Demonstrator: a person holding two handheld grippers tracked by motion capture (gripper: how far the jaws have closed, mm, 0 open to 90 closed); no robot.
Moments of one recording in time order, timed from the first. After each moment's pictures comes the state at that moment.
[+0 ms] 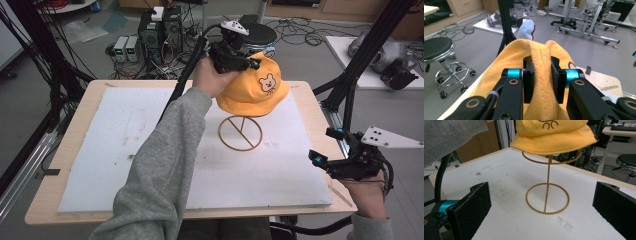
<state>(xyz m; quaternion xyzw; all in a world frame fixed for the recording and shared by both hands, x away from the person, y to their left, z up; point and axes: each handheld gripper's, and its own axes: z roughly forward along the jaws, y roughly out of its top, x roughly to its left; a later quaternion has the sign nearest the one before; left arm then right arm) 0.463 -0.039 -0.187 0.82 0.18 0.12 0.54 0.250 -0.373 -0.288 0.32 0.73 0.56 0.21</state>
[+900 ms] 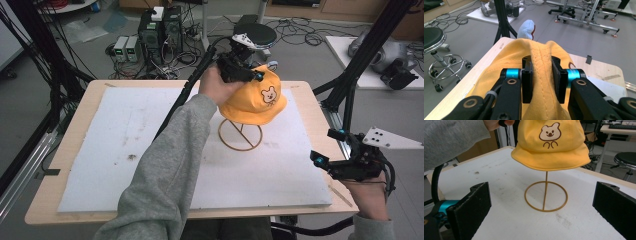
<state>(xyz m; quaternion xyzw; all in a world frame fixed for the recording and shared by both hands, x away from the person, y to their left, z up) 0.468 -0.055 -0.213 0.84 0.18 0.11 0.51 0.249 -0.376 -0.289 0.33 0.73 0.56 0.21</state>
